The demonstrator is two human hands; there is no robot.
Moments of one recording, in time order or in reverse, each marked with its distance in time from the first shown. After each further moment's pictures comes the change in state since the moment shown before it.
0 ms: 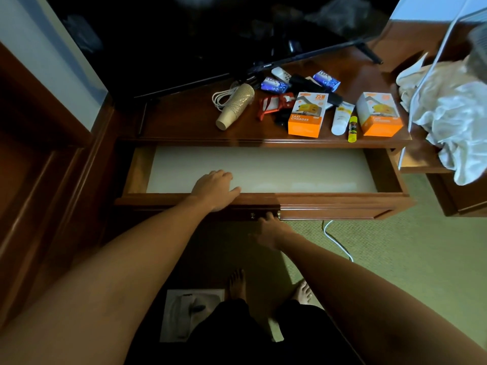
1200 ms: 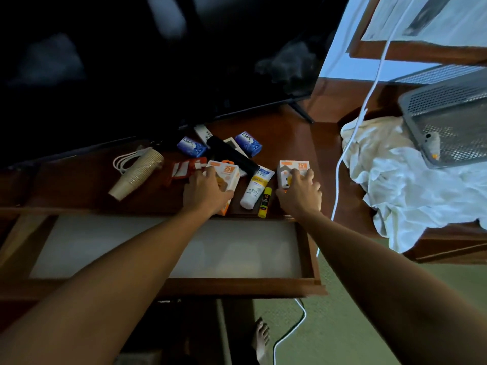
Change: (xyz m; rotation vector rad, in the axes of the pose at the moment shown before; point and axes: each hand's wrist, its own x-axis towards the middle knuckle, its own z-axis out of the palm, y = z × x) left_hand 0.222 0.232 -0.075 -0.231 0.251 -0.353; right_hand 0.056 0.298 -0.290 0.176 0.672 0.315
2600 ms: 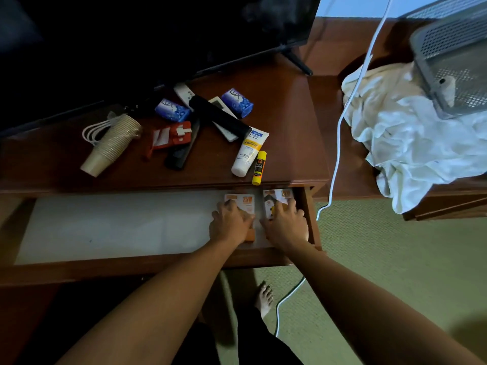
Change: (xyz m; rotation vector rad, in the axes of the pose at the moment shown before) left_hand -0.087 0.005 0.141 -0.010 -0.342 -0.080; right_hand -0.103 0.044 0.108 -0.076 -0.257 -0.008
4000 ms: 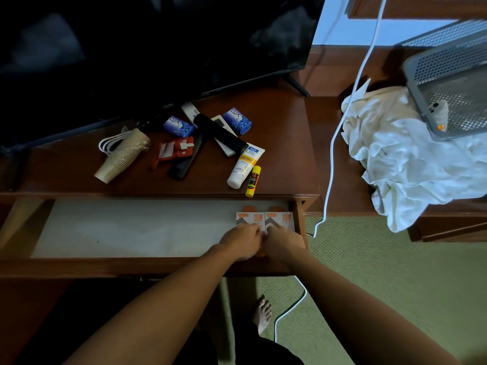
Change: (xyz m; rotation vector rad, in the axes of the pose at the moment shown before) left_hand -0.030 0.036 -0.015 0.008 -0.296 0.293; right_hand -0.012 0.014 -0.036 -0.052 -0.269 -0.164
